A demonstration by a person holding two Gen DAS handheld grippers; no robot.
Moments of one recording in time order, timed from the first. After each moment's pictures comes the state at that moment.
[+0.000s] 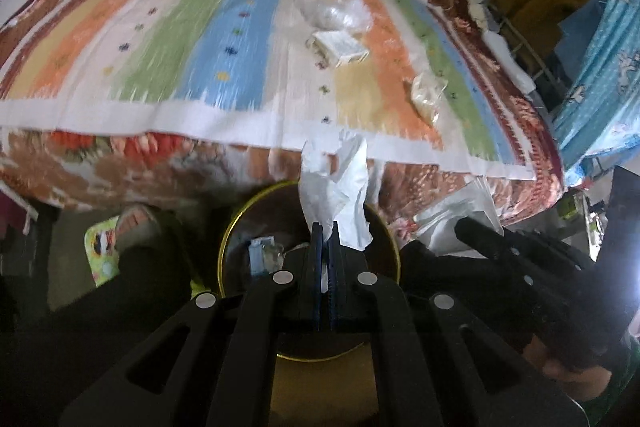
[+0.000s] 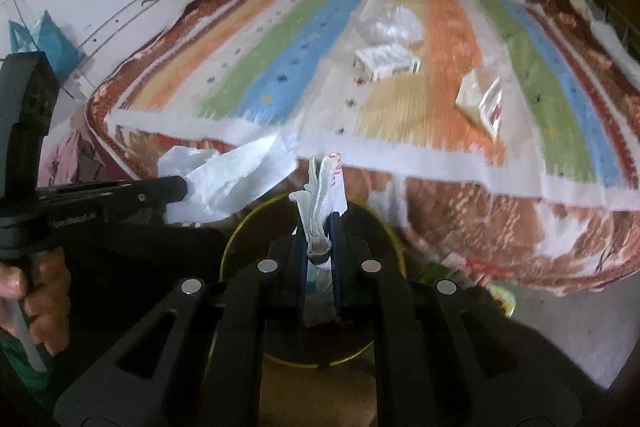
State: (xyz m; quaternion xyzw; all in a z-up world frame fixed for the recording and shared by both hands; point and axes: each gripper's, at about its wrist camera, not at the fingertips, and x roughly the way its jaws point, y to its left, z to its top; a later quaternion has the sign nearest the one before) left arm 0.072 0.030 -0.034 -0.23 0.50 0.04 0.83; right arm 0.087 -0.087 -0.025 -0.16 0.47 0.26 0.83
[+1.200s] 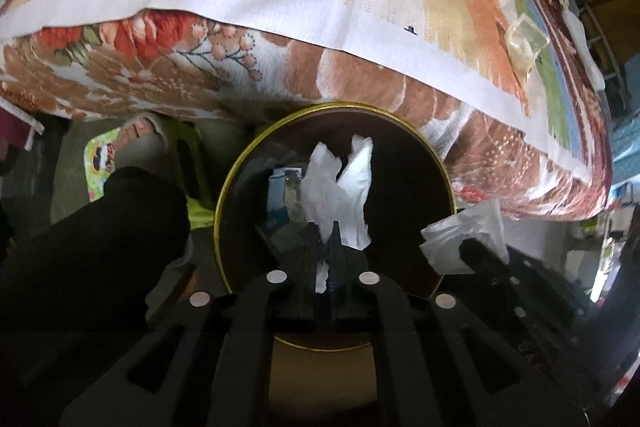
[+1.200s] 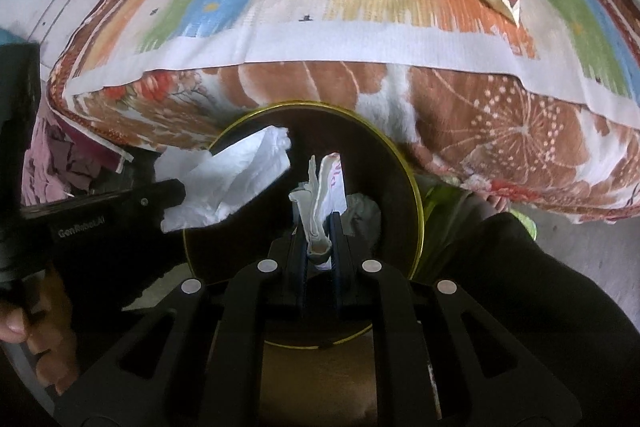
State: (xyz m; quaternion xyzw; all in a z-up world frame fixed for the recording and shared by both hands) left arm 0.104 0.040 -0.122 -0.30 0.61 0.10 0.73; right arm 0.129 -0.093 -0.116 -0.15 0.59 0.18 0.78
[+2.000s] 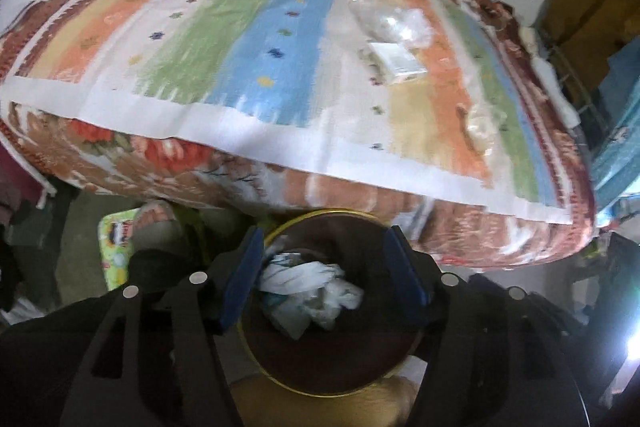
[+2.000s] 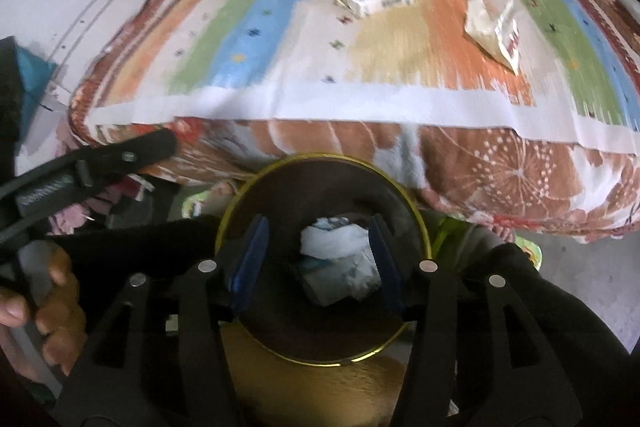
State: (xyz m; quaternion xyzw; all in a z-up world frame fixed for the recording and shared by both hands) left arm 0.107 0.052 -0.043 -0.26 0.49 0.11 0.83; right arm 0.122 -0.074 -0.065 -0.13 0.53 0.23 0.81
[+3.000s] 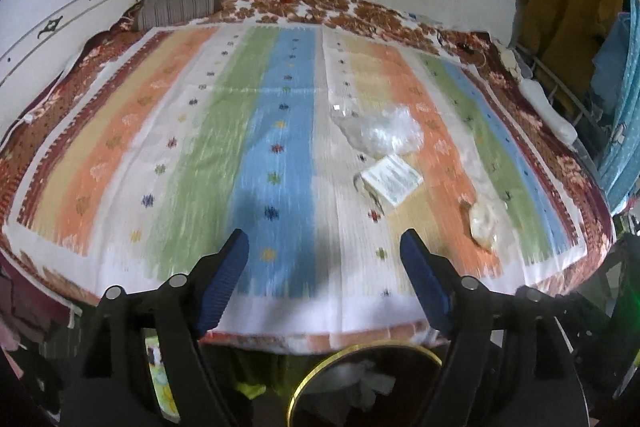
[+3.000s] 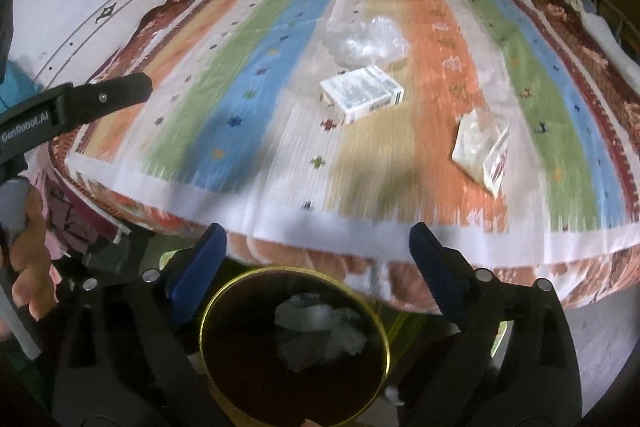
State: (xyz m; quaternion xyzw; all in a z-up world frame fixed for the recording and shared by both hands) left arm 0.205 0.107 0.023 -0.15 0.41 0.12 0.89; right arm 0.210 -0.034 -0.023 -0.16 0.47 0.20 0.85
